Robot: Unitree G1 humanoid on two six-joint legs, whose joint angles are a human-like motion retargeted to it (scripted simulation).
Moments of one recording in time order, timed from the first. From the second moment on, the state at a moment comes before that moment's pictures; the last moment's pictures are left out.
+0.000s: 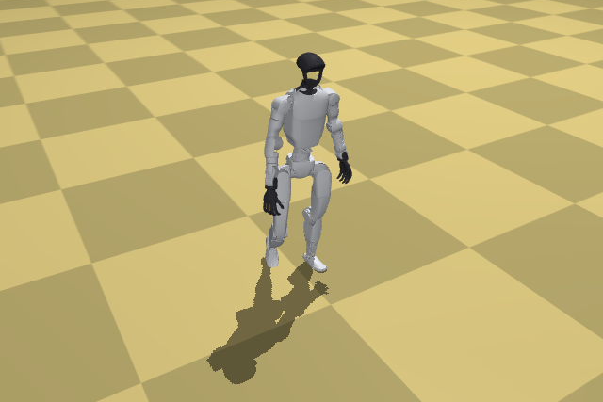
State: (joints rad) left arm 0.12 0.32 -0.08 1.30 -0.25 0.03 0.00; right arm -0.16 -0.32 0.24 1.24 -0.16 0.07 0.04; waist 0.19 -0.02 -0.07; left_leg 0.01 0.05 0.26 -0.09 -0.29 -0.10; right_leg -0.31 -0.08 -0.17 0.90 0.03 0.08
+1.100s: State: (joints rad) left arm 0.06 0.35 0.00 1.31 -0.23 0.02 -0.14; right arm -0.24 -0.28 0.39 1.13 -0.31 0.03 0.05; waist 0.38 -0.10 0.05; left_leg -0.12 0.22 0.52 -0.09 -0.02 -0.21; right_leg 0.06 0.02 0.23 0.50 -0.14 0.12
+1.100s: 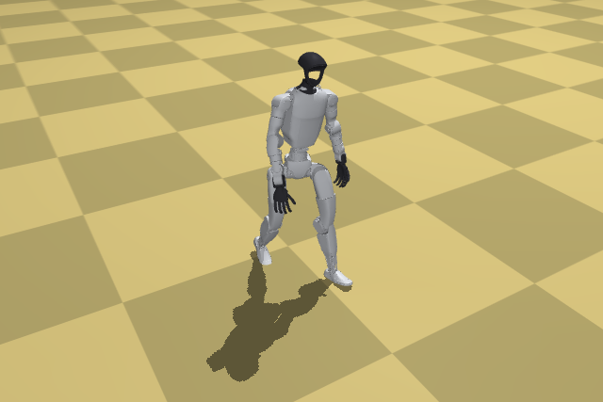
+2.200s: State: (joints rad) left arm -0.32 0.25 -0.31 1.18 -0.38 0.06 -0.16; right arm 0.16 -0.47 -0.03 1.15 0.20 0.09 0.07; waist -0.48 -0.08 -0.15; left_leg 0.20 -0.05 0.09 0.42 0.01 -0.05; right_leg 0.03 0.02 0.57 -0.04 0.05 0.26
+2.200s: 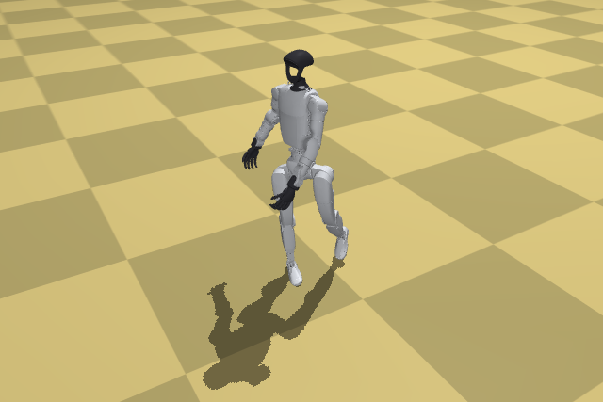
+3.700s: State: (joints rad) left arm -0.04 0.39 -0.07 1.25 -0.59 0.02 0.03; right arm -0.17 -0.50 0.25 1.20 -0.03 0.05 -0.06; waist -0.11 -0.17 -0.11; left_leg -0.26 0.01 0.29 0.58 -0.24 0.08; right_leg 0.04 -0.22 0.12 0.06 -0.07 0.18
